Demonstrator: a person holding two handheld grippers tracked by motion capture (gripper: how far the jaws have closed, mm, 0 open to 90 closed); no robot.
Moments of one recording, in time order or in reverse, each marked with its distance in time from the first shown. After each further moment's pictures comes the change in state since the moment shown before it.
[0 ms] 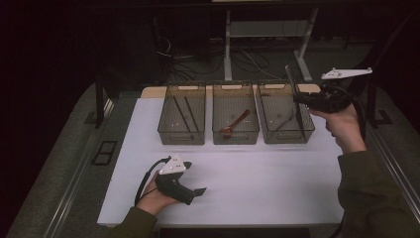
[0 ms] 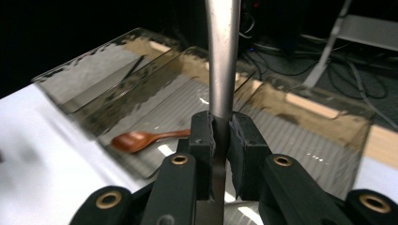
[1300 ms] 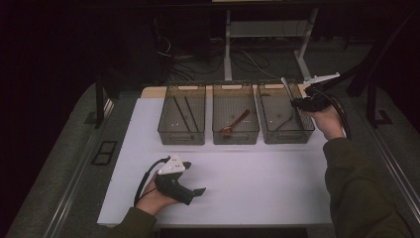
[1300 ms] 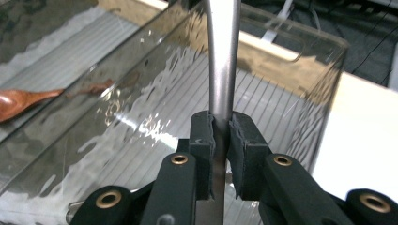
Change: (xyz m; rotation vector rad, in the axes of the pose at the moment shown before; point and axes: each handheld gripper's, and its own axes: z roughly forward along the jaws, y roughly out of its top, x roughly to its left) left arm 0.000 -0.001 -0.001 -0.004 -0.006 -0.003; right arm -0.057 -0.036 0.083 0.210 -0.164 -0.006
